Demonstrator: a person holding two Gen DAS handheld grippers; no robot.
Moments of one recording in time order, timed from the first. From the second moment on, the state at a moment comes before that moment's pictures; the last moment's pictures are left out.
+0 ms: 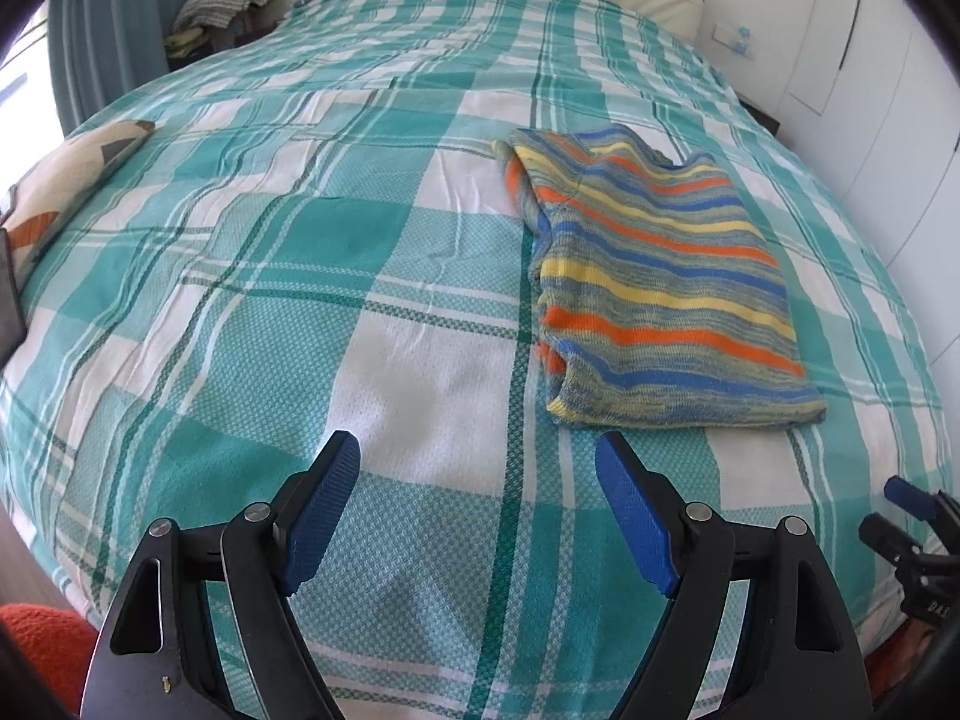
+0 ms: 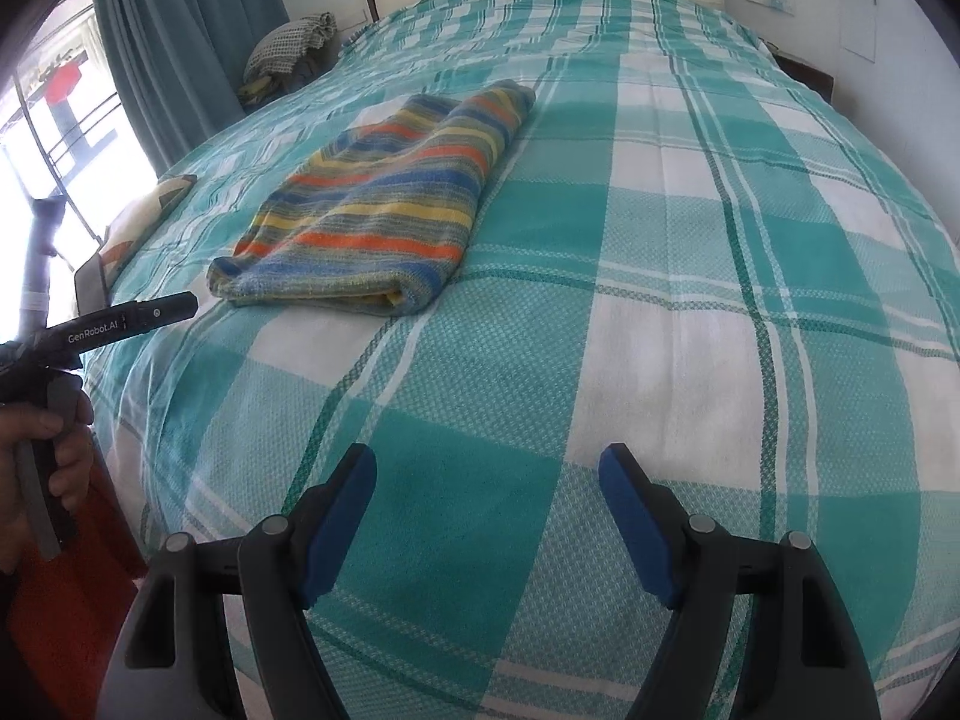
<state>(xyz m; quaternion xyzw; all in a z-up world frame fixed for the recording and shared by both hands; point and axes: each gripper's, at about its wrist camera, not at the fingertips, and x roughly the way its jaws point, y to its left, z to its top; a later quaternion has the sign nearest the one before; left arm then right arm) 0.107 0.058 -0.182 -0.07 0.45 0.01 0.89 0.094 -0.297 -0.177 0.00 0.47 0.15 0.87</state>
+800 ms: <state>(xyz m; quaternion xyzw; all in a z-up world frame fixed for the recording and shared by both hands) 0.100 0.058 -0.189 -0.06 0.45 0.03 0.89 0.082 -0.312 -0.105 -0.14 0.43 -0.05 0.89</state>
